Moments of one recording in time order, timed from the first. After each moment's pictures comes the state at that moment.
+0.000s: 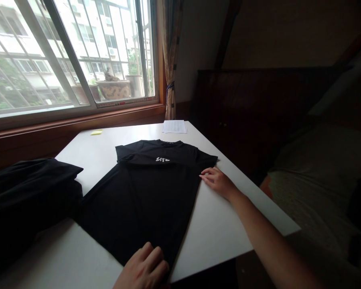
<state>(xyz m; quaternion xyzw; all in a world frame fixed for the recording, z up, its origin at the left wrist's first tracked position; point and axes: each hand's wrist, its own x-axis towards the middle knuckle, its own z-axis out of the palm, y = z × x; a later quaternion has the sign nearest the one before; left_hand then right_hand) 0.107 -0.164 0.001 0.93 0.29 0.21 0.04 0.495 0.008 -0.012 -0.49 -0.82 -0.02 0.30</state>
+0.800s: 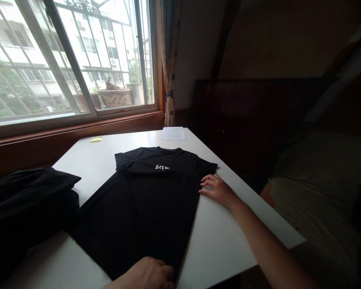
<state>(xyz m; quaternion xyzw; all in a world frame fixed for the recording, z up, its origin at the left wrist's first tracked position) 0.133 -0.119 0.021 0.99 0.11 -0.08 0.06 0.497 0.009 -0.011 -0.53 -0.79 0.04 0.30</state>
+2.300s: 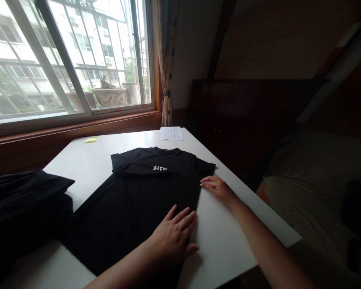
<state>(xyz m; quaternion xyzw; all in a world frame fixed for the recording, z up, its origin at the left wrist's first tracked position) 0.186 -0.057 0.003 0.97 0.18 0.11 0.10 0.507 0.014 -0.018 -0.52 -0.79 0.07 0.33</state>
